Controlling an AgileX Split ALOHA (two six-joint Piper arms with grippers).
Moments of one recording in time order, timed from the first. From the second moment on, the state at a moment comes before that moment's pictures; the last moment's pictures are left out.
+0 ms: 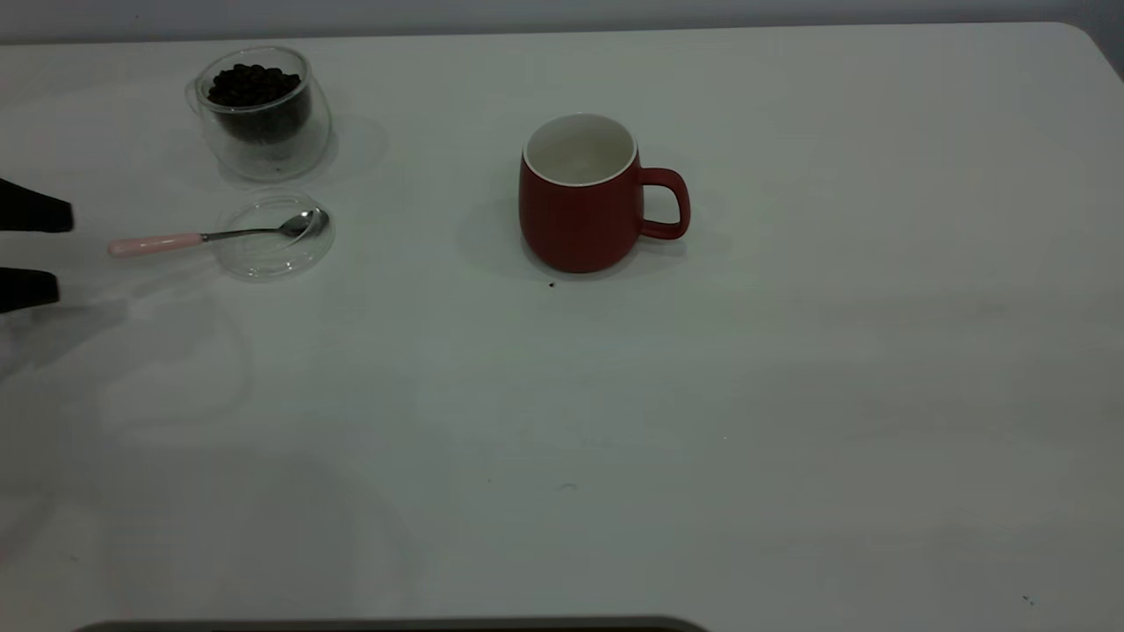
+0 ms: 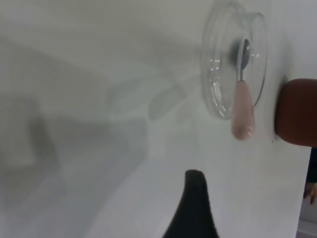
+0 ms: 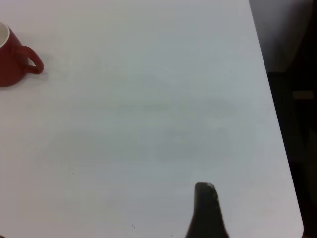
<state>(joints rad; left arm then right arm) 0.59 2.45 -1.13 -1.32 0.93 1.31 -0.03 0.03 -0.47 0.00 1.13 -0.02</state>
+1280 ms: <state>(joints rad) 0.45 2.57 -1.31 -1.37 0.98 1.23 -0.03 0.03 -0.47 0.00 1.13 -0.02</state>
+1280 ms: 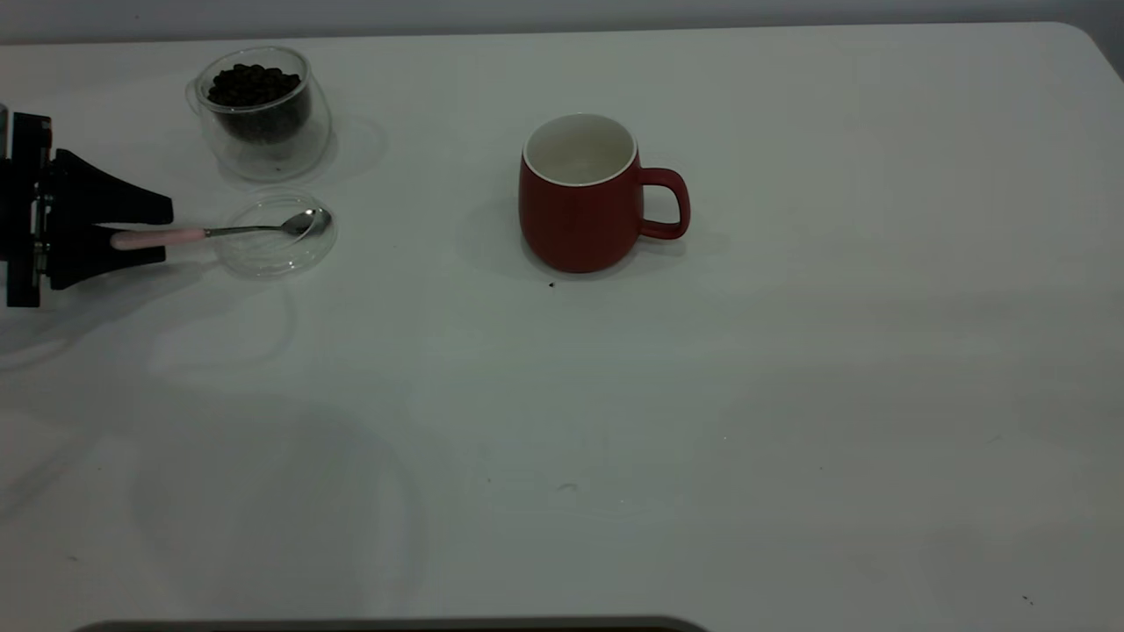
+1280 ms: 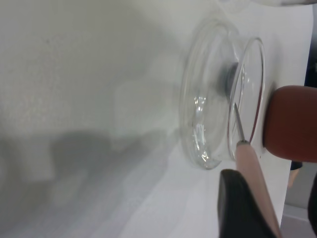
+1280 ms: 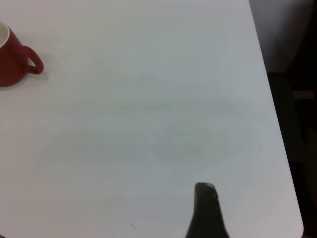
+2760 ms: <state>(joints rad) 0.46 2.27 -1.37 -1.12 0.98 1.17 -0.03 0.03 -0.47 0.00 1.13 -0.02</state>
